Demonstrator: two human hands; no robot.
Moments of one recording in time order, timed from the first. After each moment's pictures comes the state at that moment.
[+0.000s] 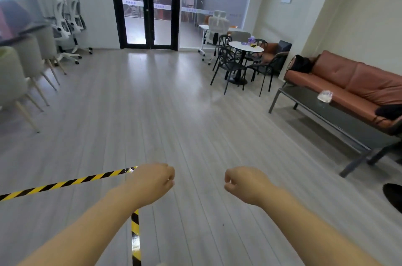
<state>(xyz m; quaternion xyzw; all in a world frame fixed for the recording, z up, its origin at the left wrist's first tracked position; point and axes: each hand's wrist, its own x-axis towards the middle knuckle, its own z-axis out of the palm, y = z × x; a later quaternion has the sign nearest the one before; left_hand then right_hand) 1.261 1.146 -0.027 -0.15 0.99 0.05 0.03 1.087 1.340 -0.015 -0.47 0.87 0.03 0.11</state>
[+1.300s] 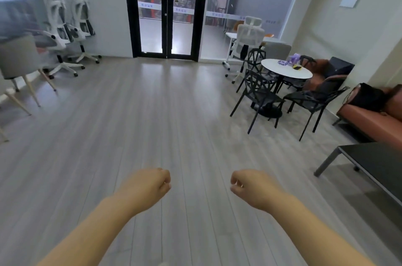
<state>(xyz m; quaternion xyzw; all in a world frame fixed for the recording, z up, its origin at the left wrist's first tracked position) 0.484 0.584 -0.031 -0.28 0.95 0.12 0.01 0.268 0.758 -0.005 -0.52 0.84 0.02 0.13</state>
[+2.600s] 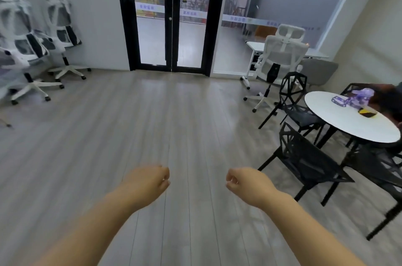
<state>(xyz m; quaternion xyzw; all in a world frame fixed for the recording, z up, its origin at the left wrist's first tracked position) -0.195 -0.168 -0.024 -0.33 0.94 0.09 0.03 -0.419 -0.021 -0.013 -0.54 0.83 -0.01 0.16</state>
